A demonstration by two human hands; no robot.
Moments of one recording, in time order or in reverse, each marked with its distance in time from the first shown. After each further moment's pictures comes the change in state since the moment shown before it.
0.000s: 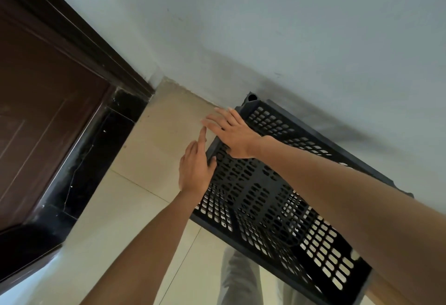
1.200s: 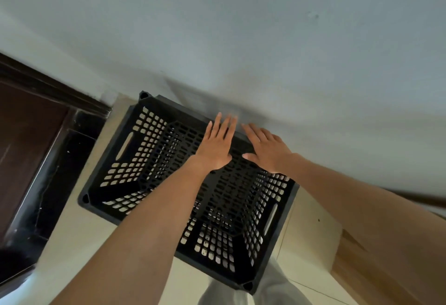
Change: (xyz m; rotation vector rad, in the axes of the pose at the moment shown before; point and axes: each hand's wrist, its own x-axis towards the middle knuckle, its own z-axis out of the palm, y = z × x) left_hand -0.023 0.272 0.118 0.505 -0.442 0.506; right_hand -0.302 0.164 0.082 0.242 -0.044 0.461
